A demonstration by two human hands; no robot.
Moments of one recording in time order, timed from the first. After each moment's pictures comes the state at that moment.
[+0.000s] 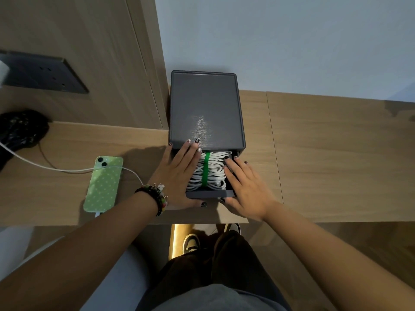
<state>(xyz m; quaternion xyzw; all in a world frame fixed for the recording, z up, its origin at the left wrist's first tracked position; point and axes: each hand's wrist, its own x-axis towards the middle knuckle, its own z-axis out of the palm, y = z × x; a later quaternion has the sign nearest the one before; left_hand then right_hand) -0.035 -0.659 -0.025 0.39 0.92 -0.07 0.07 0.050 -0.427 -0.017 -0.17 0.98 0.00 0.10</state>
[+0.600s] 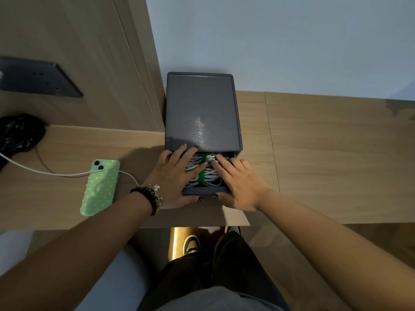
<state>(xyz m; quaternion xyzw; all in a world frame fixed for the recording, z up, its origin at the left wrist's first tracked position) -0.043 -0.658 -0.018 0.43 0.90 -0.05 0.03 0.019 -0.425 -0.011 -0.21 0.97 -0.02 0.14</state>
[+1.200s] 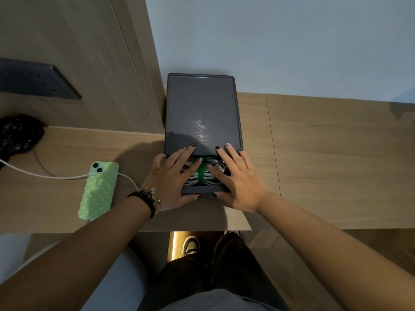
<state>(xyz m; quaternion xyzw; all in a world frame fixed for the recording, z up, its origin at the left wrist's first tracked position) -0.048 -0.662 -0.035 0.40 0.92 -0.01 -0.01 0.012 -0.423 -0.015 -0.23 0.97 -0.02 0.02</state>
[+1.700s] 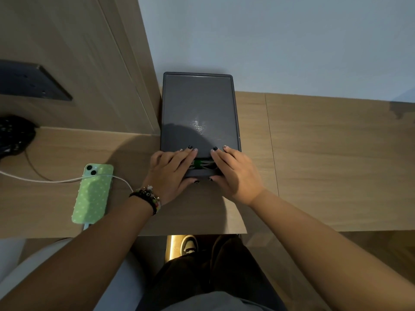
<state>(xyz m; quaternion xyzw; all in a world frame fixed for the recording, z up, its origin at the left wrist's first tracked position) -0.063 -0.651 -0.058 0.38 0.90 0.09 -0.18 -0.010 -0.425 -0.025 -0.19 0.97 -0.13 -0.12</state>
